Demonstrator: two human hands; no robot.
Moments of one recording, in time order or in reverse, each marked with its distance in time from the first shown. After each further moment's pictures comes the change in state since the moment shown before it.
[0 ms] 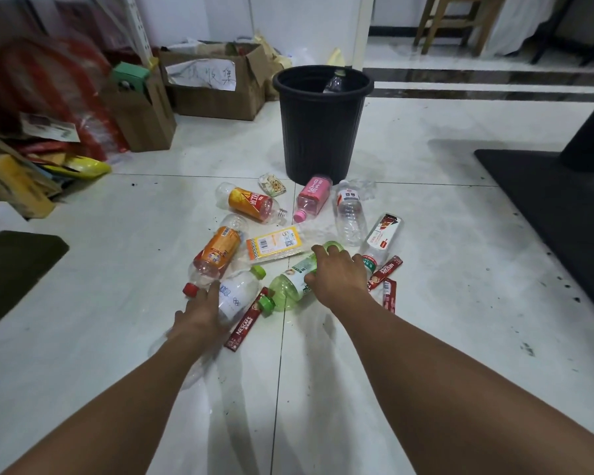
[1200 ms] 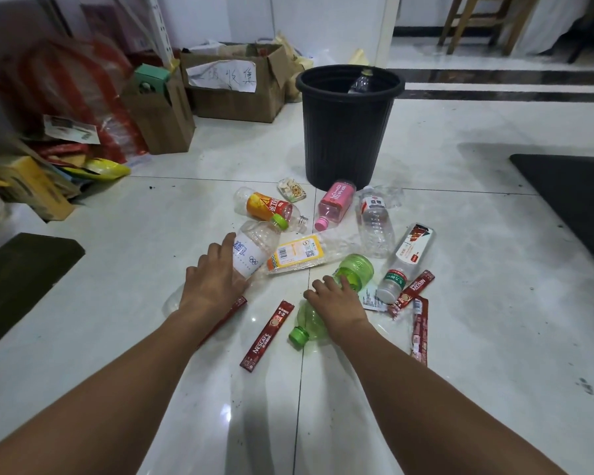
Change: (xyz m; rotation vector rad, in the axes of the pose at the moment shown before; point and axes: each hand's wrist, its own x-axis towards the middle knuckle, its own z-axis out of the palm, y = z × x) left_hand 0.035 0.016 -0.059 -0.052 0.305 0.143; right_hand 0.040 -0.012 0.068 -0.320 -0.075 -0.398
